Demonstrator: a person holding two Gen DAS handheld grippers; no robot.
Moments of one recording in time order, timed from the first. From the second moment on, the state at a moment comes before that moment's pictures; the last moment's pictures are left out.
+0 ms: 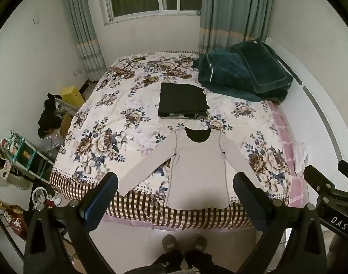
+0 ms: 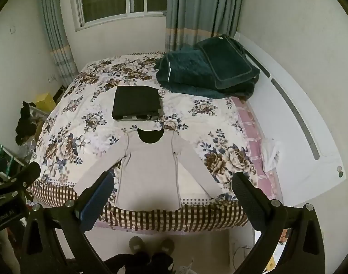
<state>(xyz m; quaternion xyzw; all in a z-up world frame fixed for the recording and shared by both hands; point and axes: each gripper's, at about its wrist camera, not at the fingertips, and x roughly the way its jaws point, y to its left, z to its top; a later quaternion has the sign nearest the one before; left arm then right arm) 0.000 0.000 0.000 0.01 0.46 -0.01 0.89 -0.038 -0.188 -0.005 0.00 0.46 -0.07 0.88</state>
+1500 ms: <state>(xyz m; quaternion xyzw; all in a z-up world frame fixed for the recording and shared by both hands) 0.003 0.000 0.008 0.01 0.45 -0.01 0.89 -0.032 -0.183 0.007 0.01 0.45 -0.05 0.89</state>
